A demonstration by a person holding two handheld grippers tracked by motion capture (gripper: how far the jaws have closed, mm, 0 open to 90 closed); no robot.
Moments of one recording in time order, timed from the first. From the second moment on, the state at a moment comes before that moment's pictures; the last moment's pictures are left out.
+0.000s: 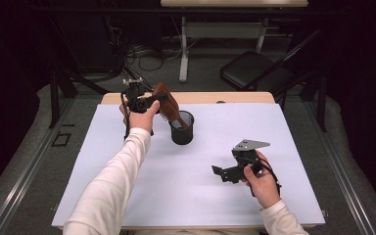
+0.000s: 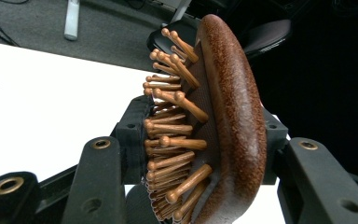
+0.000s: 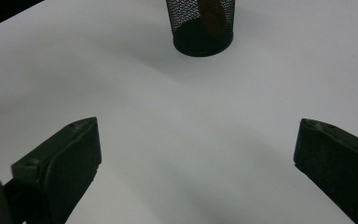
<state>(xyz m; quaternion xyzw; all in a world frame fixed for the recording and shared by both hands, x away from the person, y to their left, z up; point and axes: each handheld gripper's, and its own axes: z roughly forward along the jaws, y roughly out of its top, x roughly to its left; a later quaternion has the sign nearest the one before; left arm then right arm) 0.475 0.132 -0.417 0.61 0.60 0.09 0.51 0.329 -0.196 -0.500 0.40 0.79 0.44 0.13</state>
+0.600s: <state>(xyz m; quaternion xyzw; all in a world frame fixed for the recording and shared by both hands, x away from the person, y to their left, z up) 0.478 0.135 -0.429 0.60 0.60 0.08 0.52 0.329 -0.195 -0.501 0.40 0.79 0.44 0.13</state>
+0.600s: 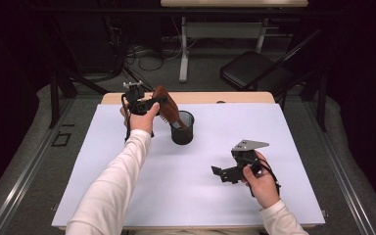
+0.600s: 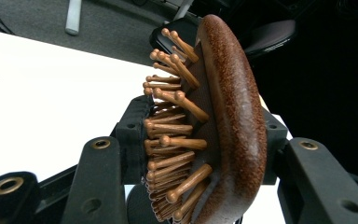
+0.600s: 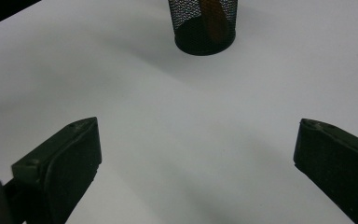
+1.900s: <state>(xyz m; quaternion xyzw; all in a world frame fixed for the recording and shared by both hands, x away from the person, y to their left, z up) 0.480 0.143 -0.434 0.60 0.61 0.08 0.52 0.329 -0.192 -0.504 0.40 0.80 0.43 0.13</state>
